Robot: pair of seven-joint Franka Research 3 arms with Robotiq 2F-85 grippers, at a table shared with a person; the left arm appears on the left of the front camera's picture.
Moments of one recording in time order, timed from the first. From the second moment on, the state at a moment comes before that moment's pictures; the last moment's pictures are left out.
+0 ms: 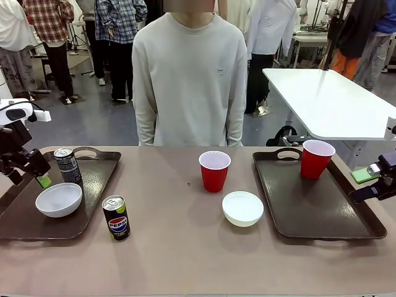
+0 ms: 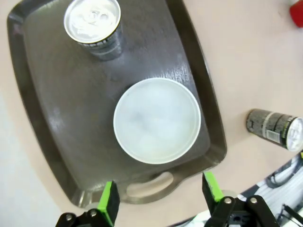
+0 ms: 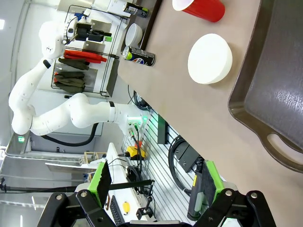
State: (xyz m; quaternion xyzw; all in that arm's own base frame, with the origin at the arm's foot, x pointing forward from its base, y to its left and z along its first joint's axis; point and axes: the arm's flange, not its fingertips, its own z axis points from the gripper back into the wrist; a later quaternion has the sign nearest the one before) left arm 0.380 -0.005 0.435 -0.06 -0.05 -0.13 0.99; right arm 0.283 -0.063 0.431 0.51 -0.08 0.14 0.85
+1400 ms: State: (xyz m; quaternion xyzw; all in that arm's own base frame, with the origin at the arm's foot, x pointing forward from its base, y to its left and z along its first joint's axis) left arm 0.355 0.140 0.467 -0.56 -0.15 -0.08 0.81; right arm 0.263 0.062 0.547 0.28 -0.03 0.18 0.94
